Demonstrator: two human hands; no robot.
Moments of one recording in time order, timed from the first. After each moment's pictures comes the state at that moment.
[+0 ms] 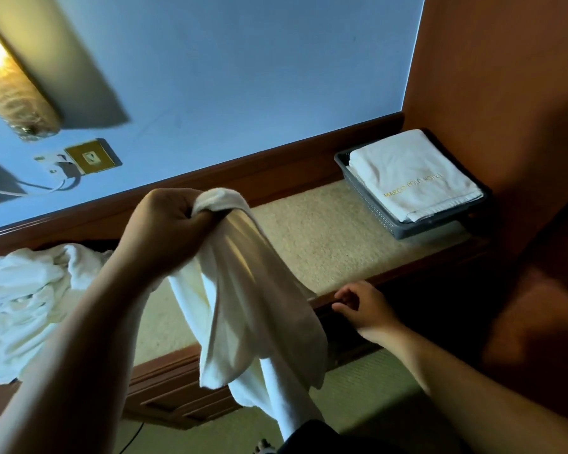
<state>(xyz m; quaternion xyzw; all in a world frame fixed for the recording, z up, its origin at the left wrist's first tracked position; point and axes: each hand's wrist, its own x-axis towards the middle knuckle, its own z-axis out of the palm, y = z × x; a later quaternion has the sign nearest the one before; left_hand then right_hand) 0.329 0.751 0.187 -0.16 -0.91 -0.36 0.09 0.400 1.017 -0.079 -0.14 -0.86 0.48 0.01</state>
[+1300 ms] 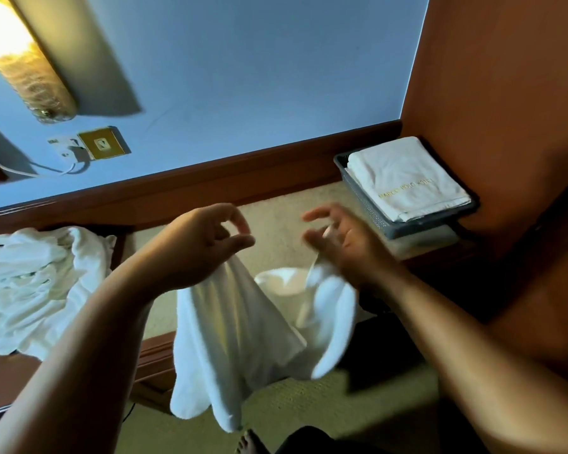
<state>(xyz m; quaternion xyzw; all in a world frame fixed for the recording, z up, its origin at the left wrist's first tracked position) 0.363 0.739 0.168 -0.28 -0.92 -0.27 -0.07 0.430 0.982 0.104 0.02 -0.81 0.58 0.07</state>
